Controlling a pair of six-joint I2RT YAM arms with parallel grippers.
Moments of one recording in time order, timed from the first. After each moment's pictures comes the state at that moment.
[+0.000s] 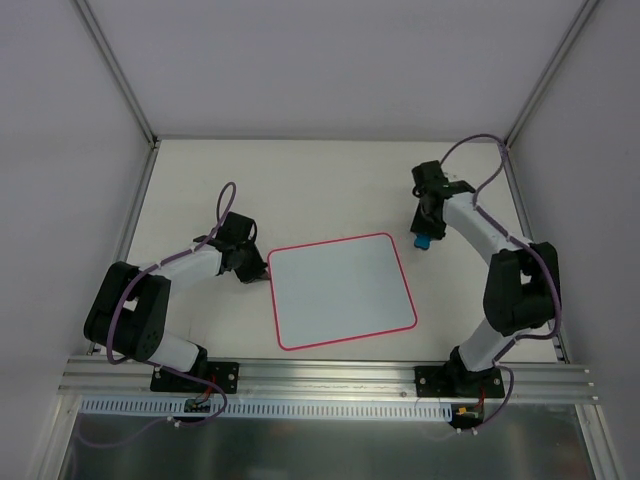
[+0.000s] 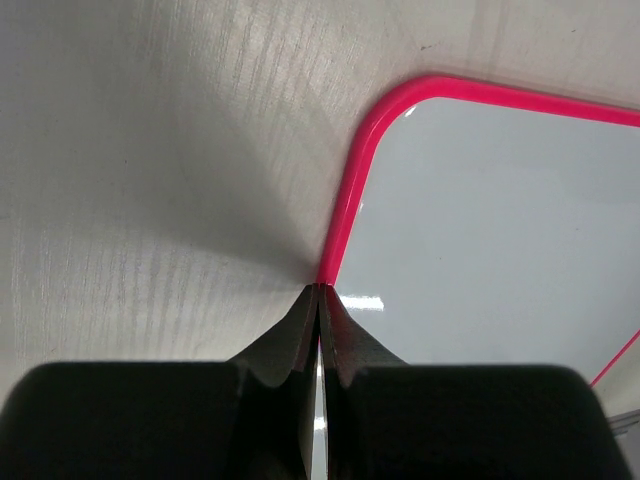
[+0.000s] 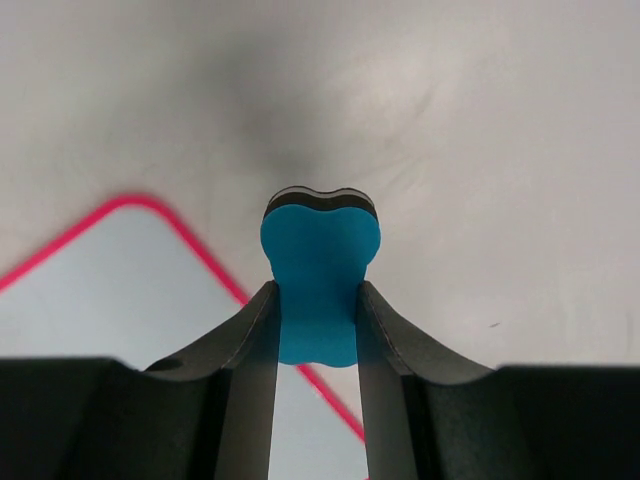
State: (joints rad) left arm -0.36 1.46 0.70 -0.34 0.12 -0.85; right arm 0.34 1.69 1.25 -0.80 0.32 0.59
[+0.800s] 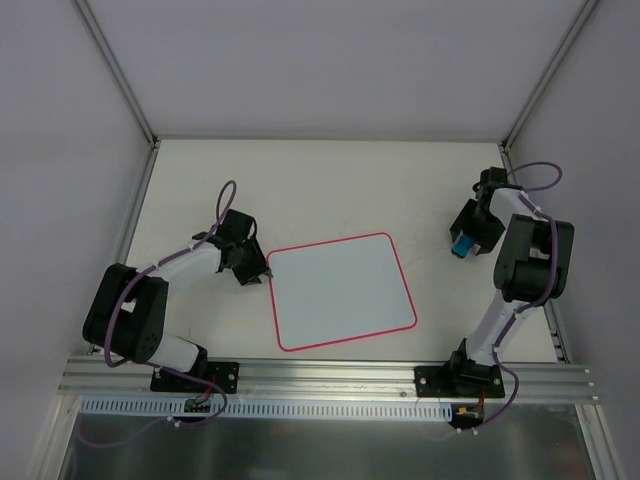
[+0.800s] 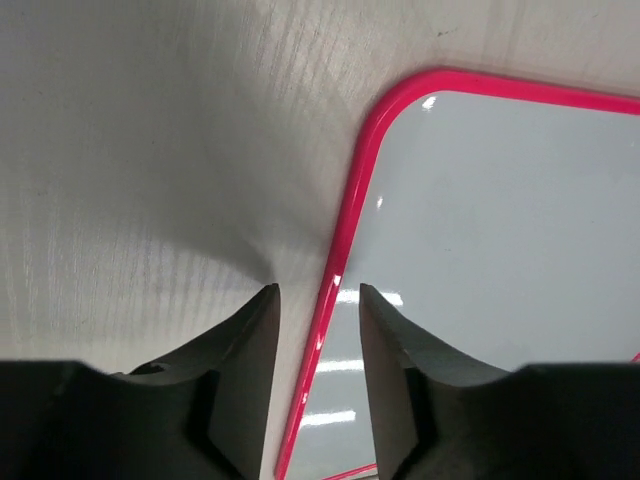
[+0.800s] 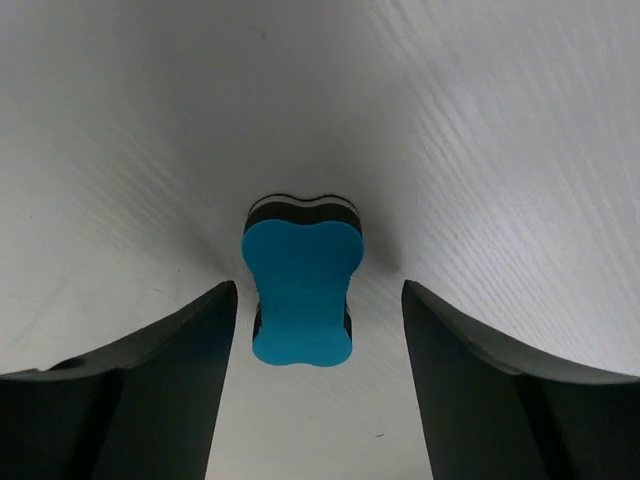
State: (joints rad) left arm -0.36 1.46 0.73 -0.42 0.10 -0.83; right arm -0.16 1.89 1.29 -0.72 0.12 0.44
